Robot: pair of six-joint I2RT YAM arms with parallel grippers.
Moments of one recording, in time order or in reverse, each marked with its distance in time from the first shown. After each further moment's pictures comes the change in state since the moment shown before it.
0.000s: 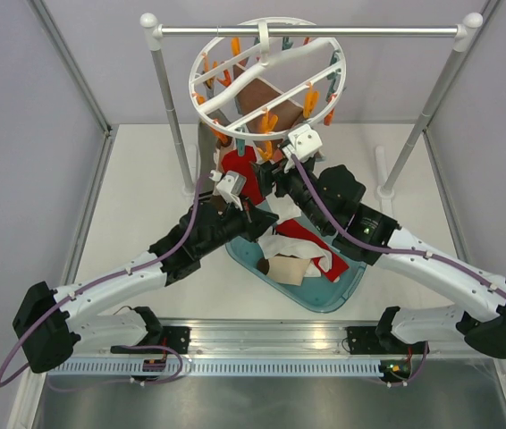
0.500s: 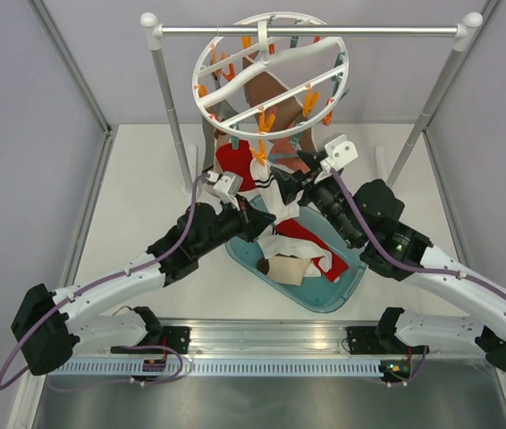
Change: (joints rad) left arm 0.019 -0.013 -0.021 0.000 0.008 -0.008; right arm 0.000 -0.186 -0.097 0.003 -0.019 0.007
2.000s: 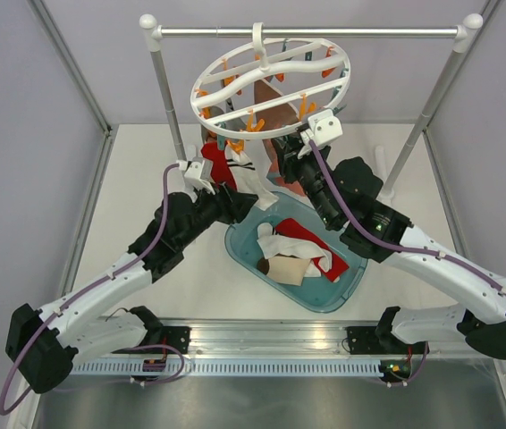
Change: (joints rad) left arm 0.161 -0.088 0.023 -0.067 -0.042 0.012; right arm 0.000 0.182 0.196 -0.005 0.137 -0.026
